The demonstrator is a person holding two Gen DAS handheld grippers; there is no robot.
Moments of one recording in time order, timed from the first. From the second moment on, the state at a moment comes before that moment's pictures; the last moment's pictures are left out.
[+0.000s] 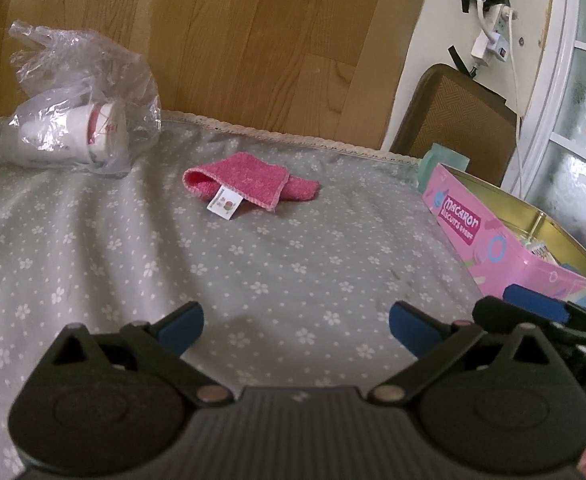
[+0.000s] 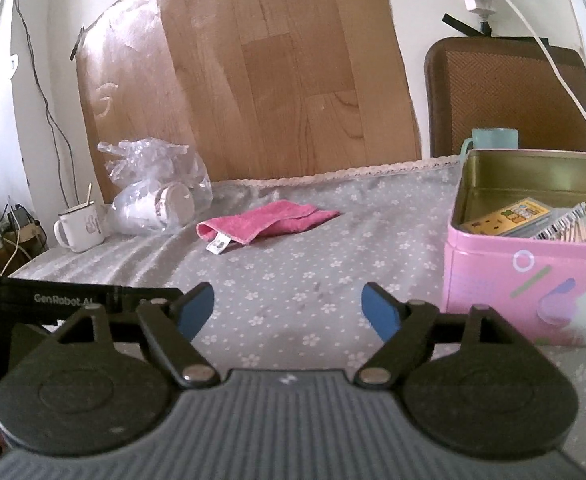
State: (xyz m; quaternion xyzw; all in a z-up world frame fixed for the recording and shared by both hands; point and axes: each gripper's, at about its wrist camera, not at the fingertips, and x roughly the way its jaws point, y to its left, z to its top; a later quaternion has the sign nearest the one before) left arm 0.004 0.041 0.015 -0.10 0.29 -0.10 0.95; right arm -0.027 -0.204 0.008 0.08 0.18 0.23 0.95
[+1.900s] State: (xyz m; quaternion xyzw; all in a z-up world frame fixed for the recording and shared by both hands) left arm 0.004 0.042 0.013 -0.10 0.29 -0.10 0.95; right arm -0.030 -0.211 0.006 0.09 0.16 0.23 0.95
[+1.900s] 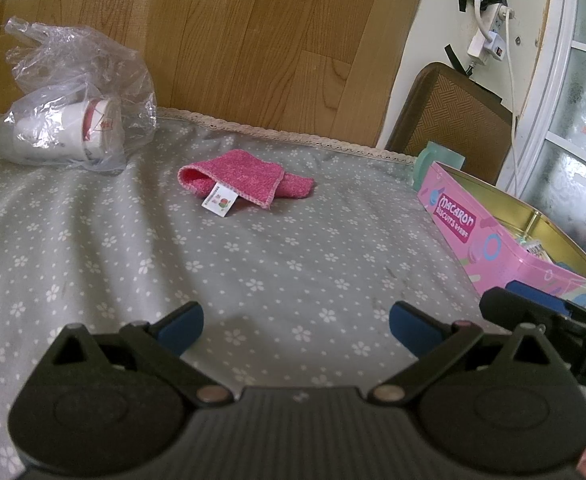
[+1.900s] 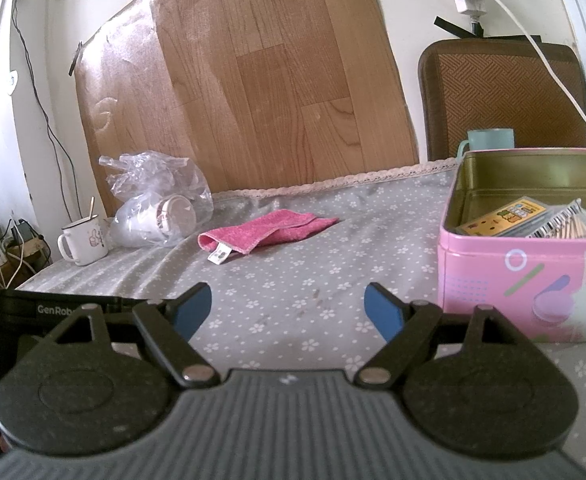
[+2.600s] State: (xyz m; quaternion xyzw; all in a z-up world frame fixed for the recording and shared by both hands) left arm 0.034 0.131 0.012 -0.18 0.29 0.00 0.94; right arm 0.049 -0.123 0.027 0.00 0.20 0.26 0.95
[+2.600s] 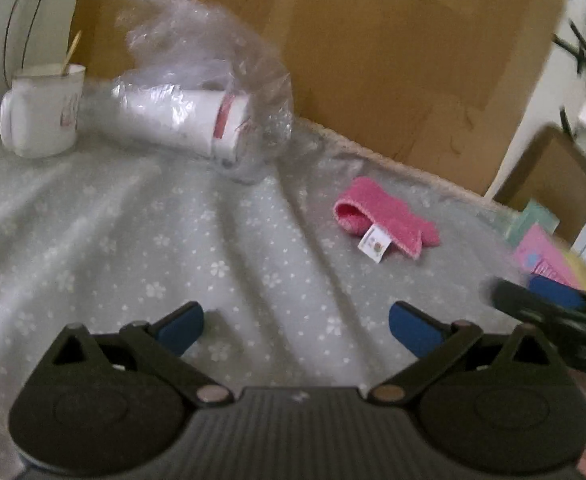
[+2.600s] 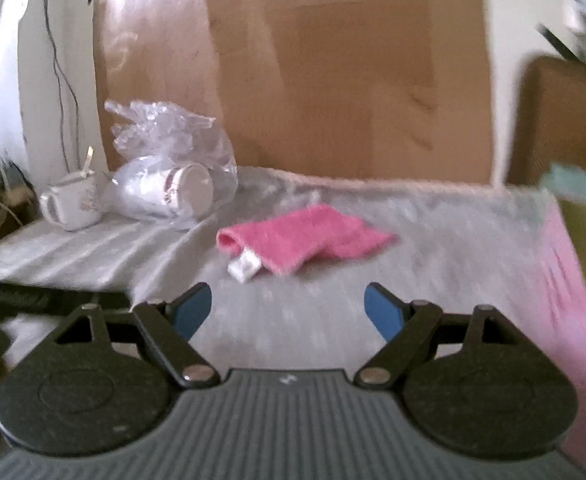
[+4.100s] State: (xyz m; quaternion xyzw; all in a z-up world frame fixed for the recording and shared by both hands) left arm 0.033 0.127 0.012 -0.15 0.28 -0.01 0.95; right arm -0.057 -0.149 0.038 -0.11 0.26 0.37 0.89
